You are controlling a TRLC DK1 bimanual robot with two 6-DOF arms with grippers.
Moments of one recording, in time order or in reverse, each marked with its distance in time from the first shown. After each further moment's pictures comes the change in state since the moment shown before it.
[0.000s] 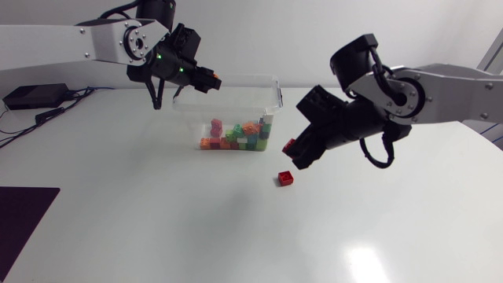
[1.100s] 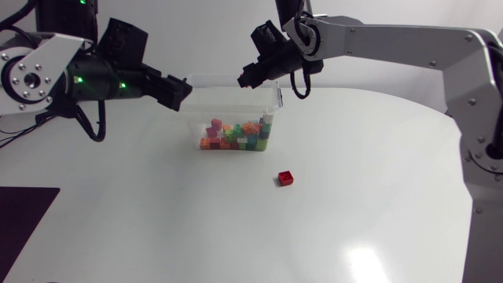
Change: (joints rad) left arm 0.009 -0.538 -0.527 0.169 0.013 0.071; right arm 0.013 0.631 0.838 0.105 0.006 0.160
